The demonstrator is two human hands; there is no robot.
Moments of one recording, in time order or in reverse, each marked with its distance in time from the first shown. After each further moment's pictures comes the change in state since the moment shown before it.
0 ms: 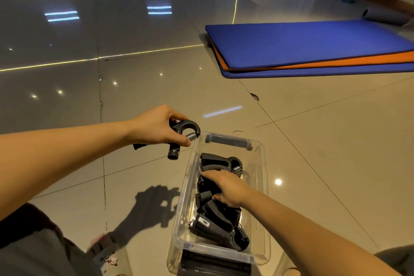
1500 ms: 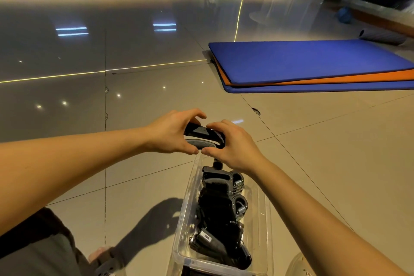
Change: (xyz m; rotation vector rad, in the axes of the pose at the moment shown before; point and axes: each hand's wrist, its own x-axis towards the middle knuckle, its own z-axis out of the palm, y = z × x) left_hand 0.006 0.021 -0.003 0.118 0.091 0.122; right_hand -0.013 -0.075 -0.158 0.145 0.524 -0.017
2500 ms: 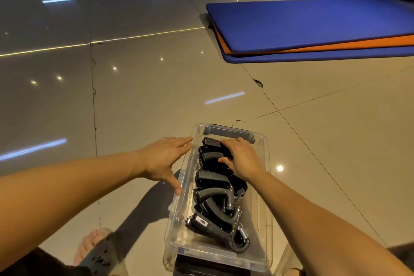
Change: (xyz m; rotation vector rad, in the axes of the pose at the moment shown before) left_hand -0.008 -0.070 0.111 0.374 -0.461 0.053; right_hand -0.025 0.139 0.112 -0.258 -0.174 0.153
